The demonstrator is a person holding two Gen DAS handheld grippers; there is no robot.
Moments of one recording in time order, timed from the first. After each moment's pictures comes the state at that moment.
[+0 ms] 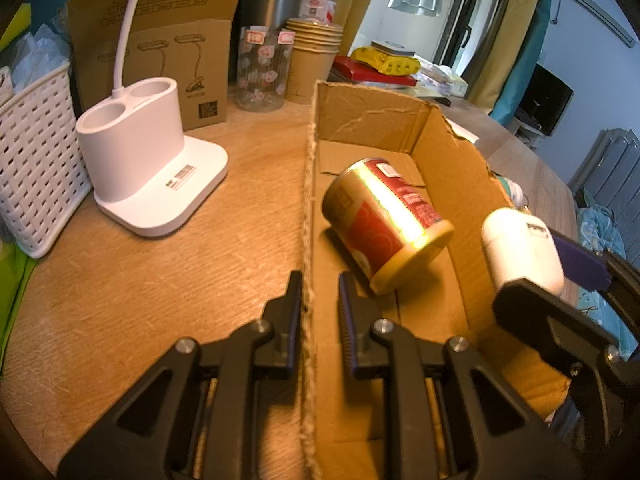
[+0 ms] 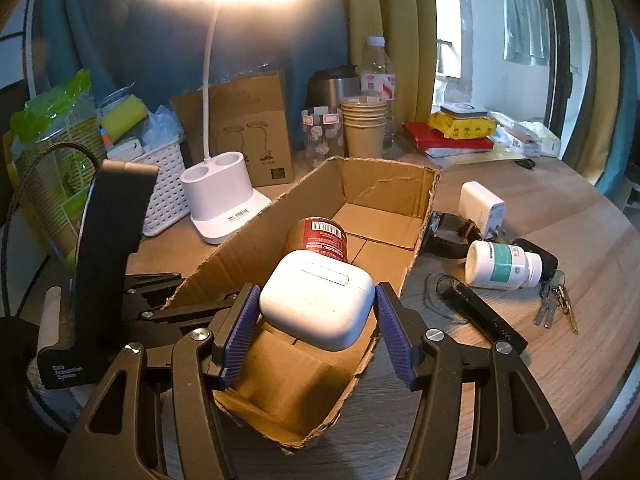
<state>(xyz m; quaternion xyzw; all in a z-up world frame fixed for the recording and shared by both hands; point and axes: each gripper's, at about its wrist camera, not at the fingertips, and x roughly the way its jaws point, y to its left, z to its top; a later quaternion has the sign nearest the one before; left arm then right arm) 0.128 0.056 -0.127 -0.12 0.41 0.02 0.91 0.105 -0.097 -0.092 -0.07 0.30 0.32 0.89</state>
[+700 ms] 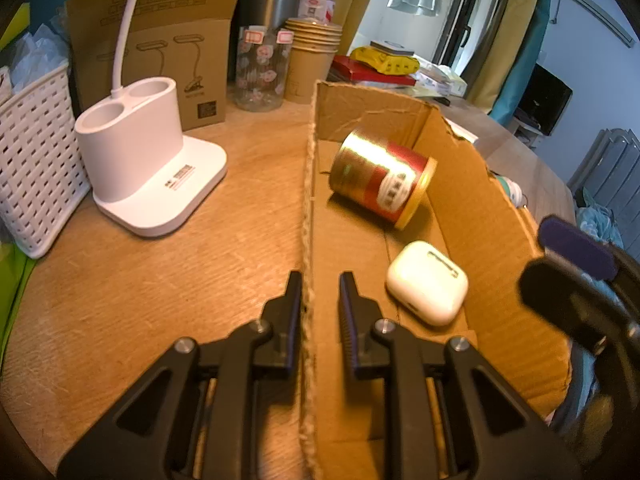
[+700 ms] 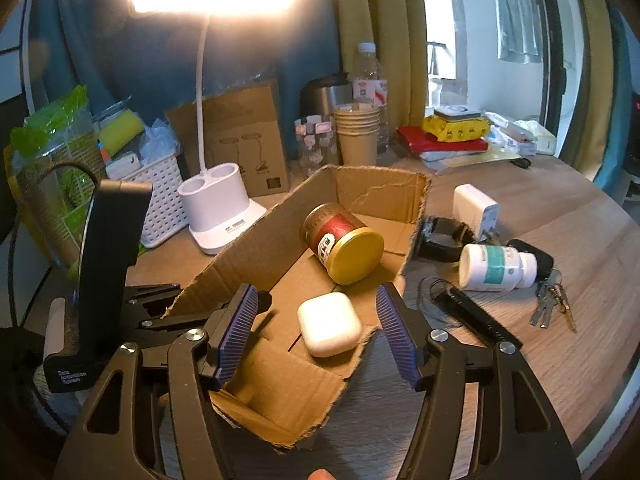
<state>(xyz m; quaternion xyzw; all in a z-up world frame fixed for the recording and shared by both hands) 0.130 0.055 -0.128 -0.12 0.41 0.02 0.90 0.105 -0.107 -0.086 -0.05 0.29 0.31 0.90</state>
